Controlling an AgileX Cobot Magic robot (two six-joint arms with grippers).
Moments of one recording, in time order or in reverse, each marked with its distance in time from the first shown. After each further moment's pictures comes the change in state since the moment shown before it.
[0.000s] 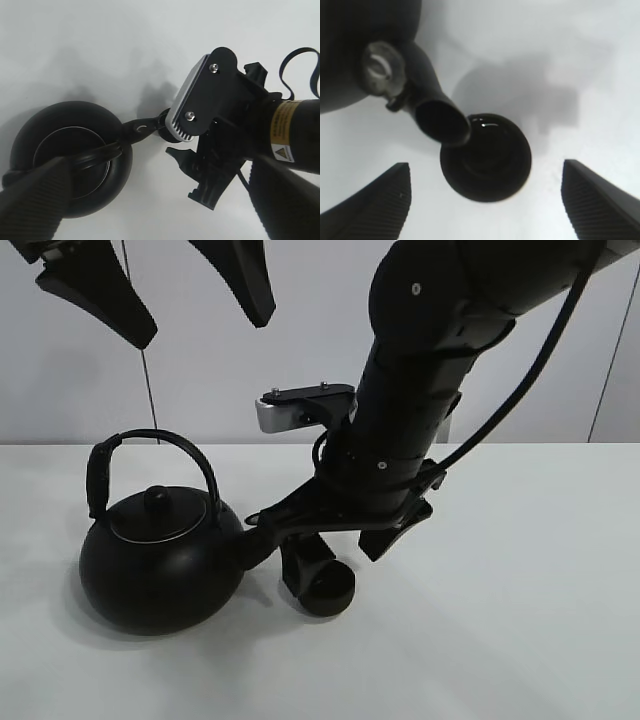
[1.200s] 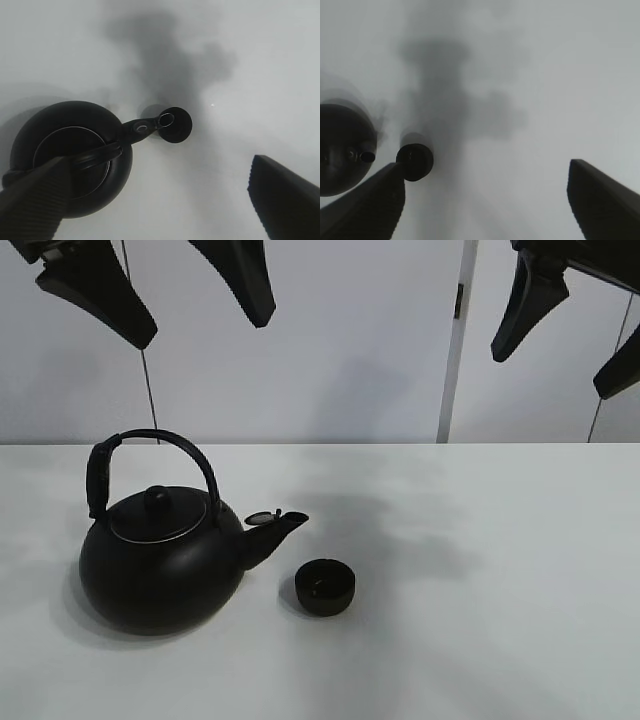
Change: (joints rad) left arm 0.000 0.000 0.000 0.000 0.000 0.000; right arm -0.503 -0.448 0.005 0.188 0.312 0.131
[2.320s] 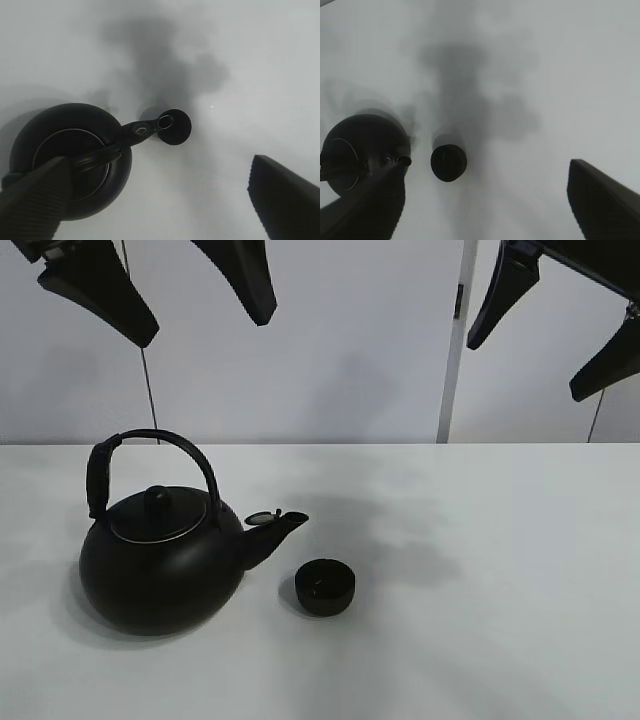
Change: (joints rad) left arm 0.000 0.000 0.000 0.000 -0.007 0.000; right arm 0.031 0.000 0.001 0.049 -0.017 0.131
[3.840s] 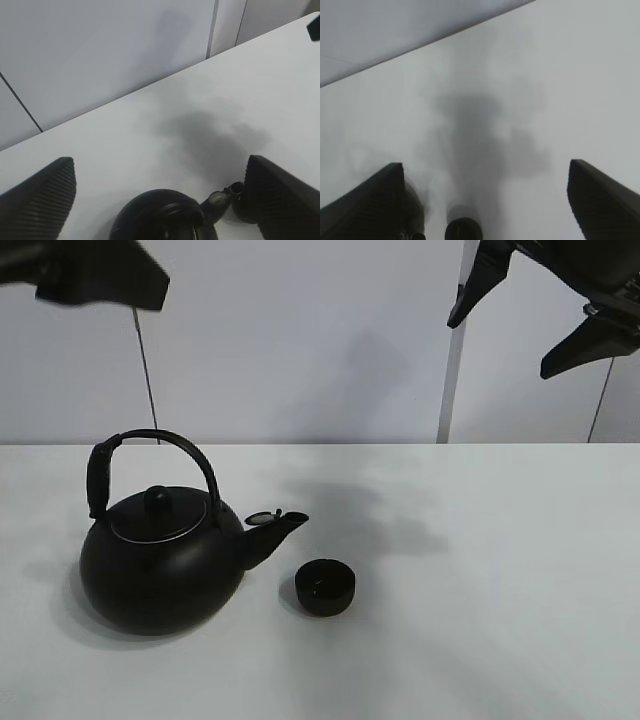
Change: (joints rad) left arm -0.001 -0.426 0.650 0.330 -0.795 0.045; right arm 0.018 0.038 0.016 0.000 -0.238 0.019
